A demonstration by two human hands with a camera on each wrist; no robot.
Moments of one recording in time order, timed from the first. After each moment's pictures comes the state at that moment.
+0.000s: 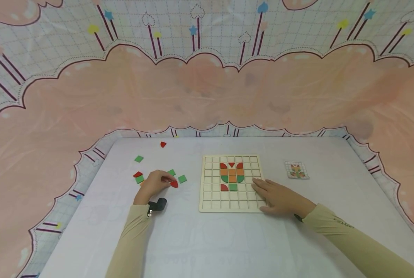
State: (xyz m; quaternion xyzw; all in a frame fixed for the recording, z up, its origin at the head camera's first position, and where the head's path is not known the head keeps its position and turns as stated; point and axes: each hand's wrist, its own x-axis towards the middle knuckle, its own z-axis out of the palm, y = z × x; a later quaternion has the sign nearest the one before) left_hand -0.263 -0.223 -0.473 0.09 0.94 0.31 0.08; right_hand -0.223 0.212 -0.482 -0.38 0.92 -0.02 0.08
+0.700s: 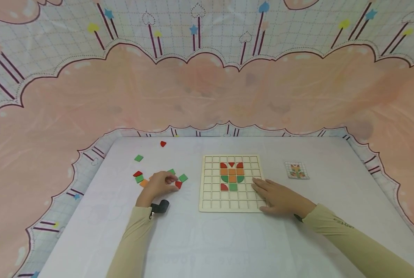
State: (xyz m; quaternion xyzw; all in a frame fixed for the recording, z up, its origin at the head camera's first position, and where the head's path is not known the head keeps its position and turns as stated) left_hand -0.258 -0.209 -0.470 0.08 0.94 0.32 0.09; right_hand -0.222 0.210 -0.478 -0.38 0.92 -0.02 0.08
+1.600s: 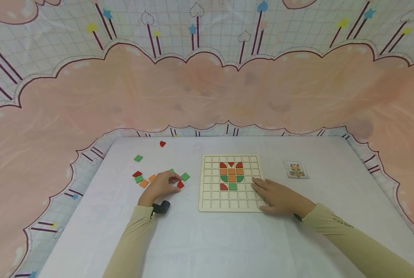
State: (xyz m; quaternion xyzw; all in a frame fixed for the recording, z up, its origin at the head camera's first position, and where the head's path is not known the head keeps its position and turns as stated) left_hand -0.262 -0.202 -0.479 0.11 0.94 0.30 0.11; right_hand -0.222 0.211 -0.481 -0.38 0.92 -0.01 0.08
